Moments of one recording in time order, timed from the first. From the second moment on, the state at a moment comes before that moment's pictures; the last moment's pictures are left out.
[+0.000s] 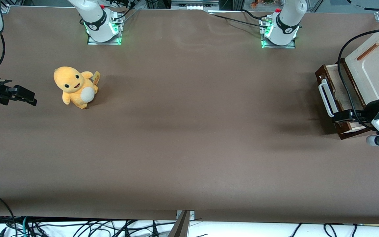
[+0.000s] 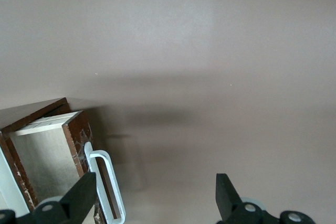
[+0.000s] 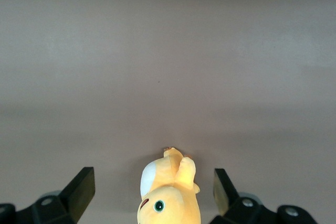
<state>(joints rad) -0.04 0.47 0.11 -1.13 -0.09 1.45 0.05</state>
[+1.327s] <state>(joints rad) -0.05 0.47 0.11 -1.19 -0.06 1.46 0.06</state>
